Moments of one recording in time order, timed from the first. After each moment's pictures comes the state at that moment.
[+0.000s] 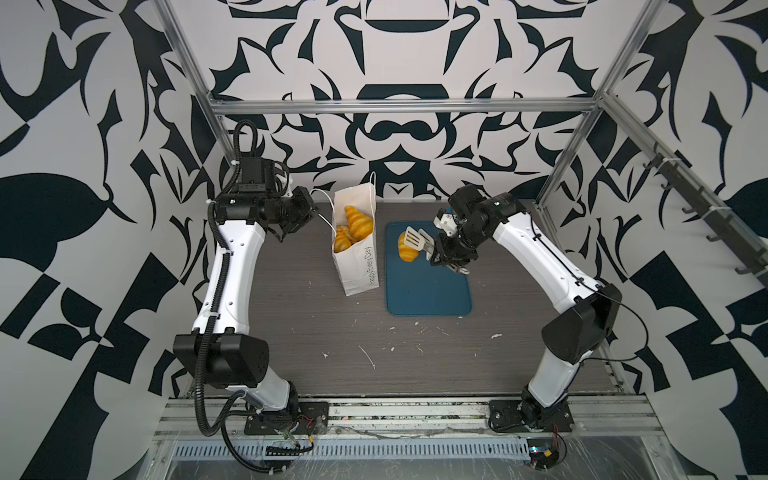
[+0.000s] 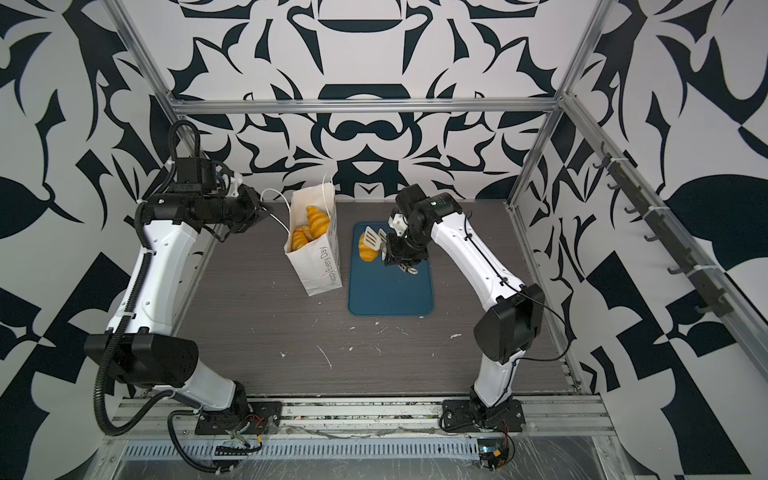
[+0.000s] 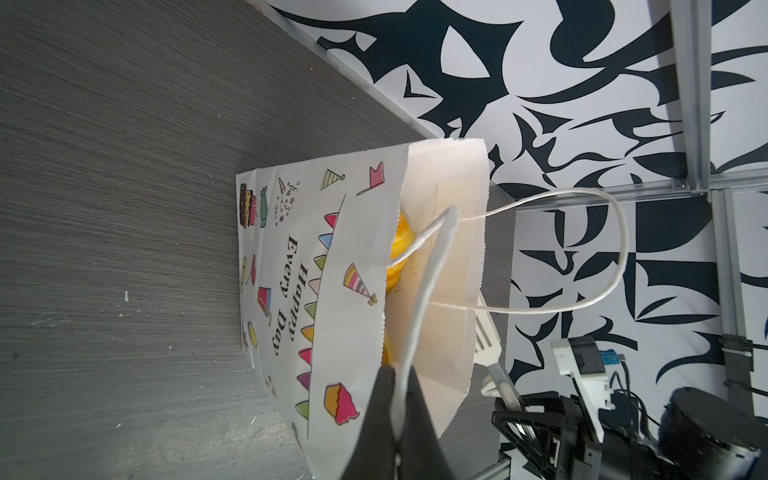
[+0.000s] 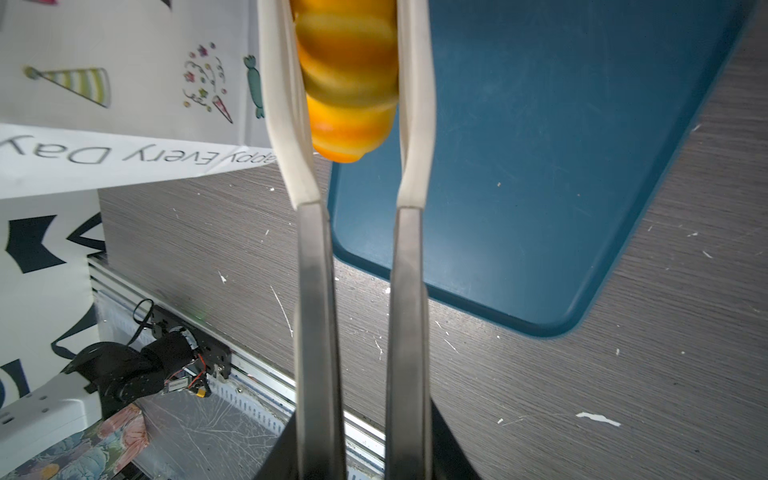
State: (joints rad) left arm -0.03 1.58 1.84 -1.05 0.49 -0.60; right arm 0.47 1.78 1.90 -1.34 -0.35 0.34
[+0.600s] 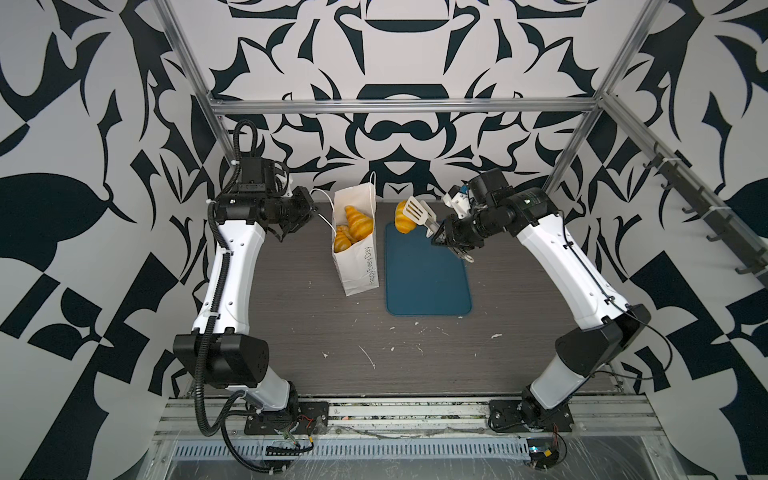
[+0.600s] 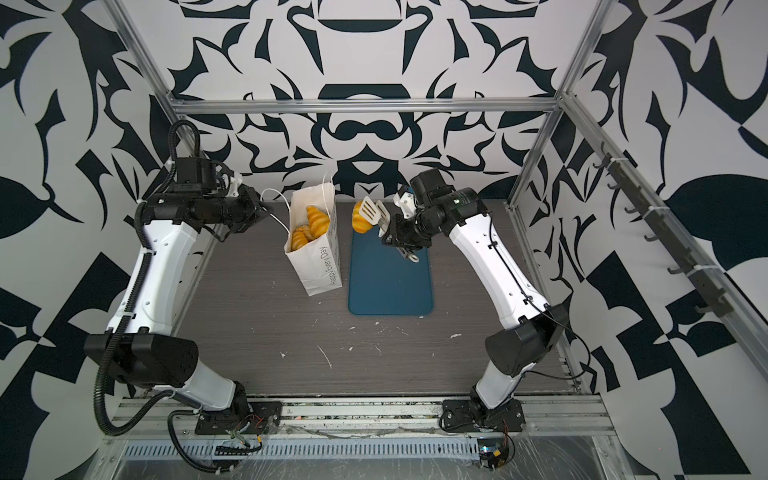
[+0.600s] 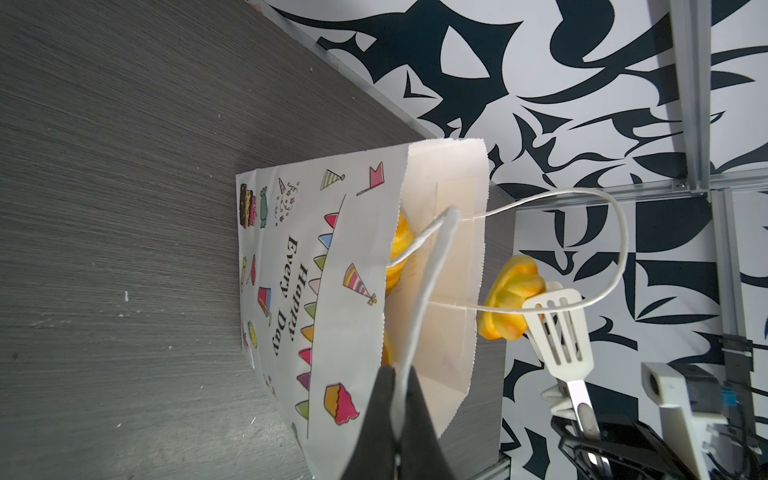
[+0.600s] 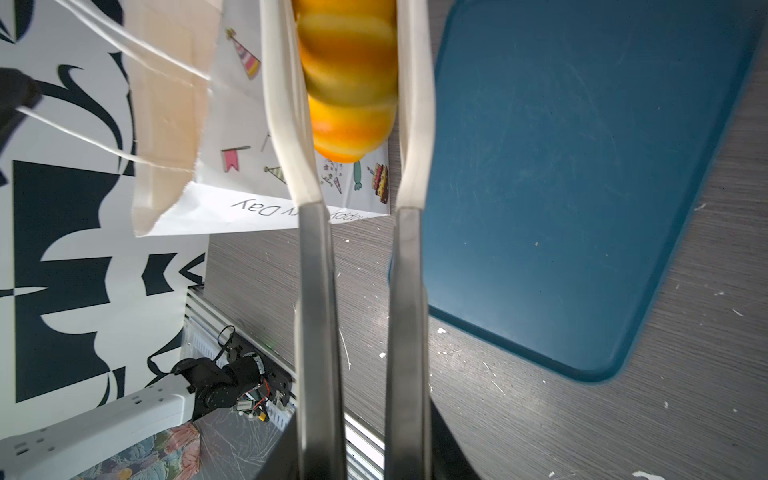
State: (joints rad) left arm -0.03 1.58 1.84 -1.05 0.49 -0.60; right arm 0.44 1.66 1.94 -1.23 -0.44 0.42
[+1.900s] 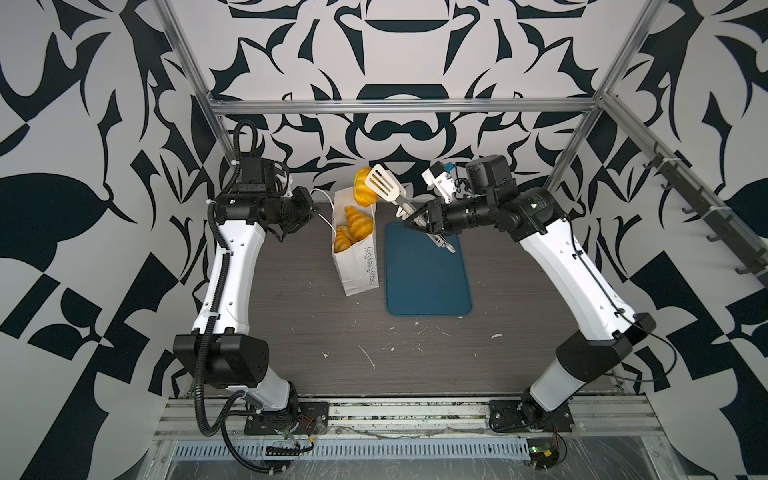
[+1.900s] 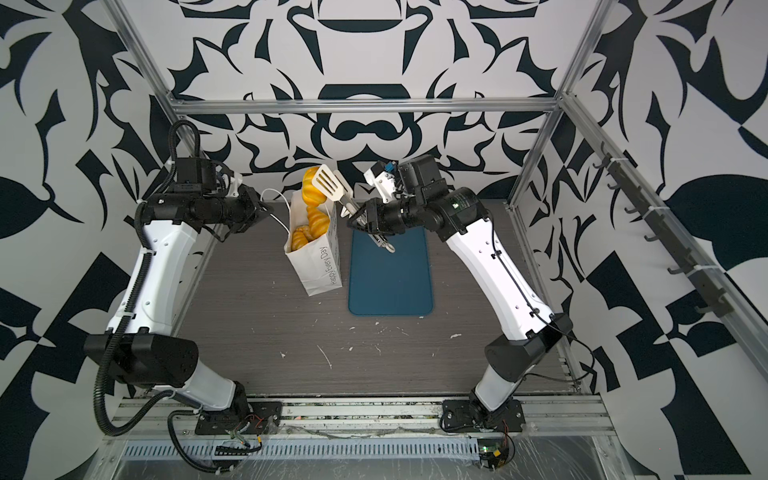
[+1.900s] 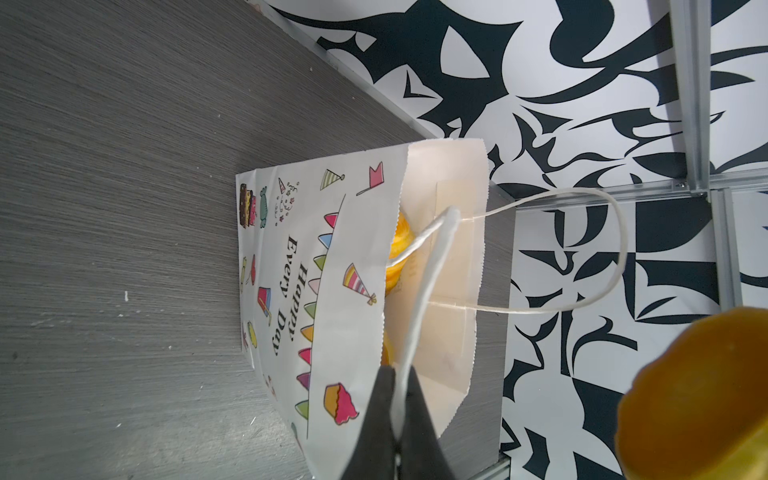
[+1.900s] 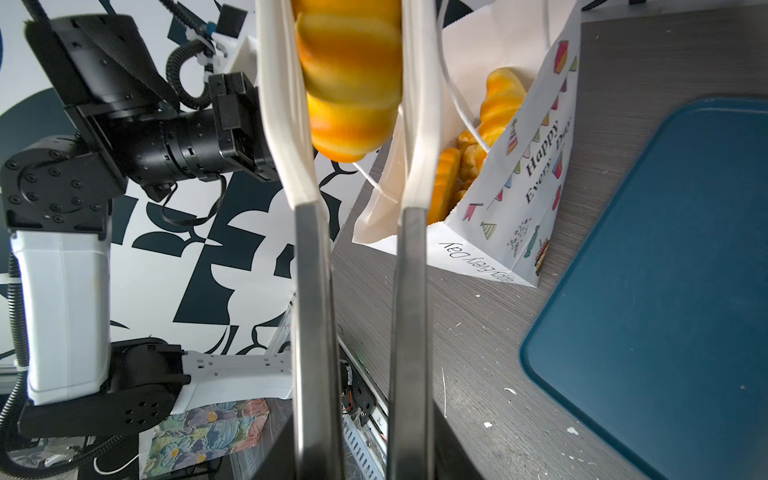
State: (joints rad) left arm -0.03 1.58 1.84 -1.05 0.49 -0.60; right arm 0.57 1.68 2.08 -1.04 -0.63 0.49
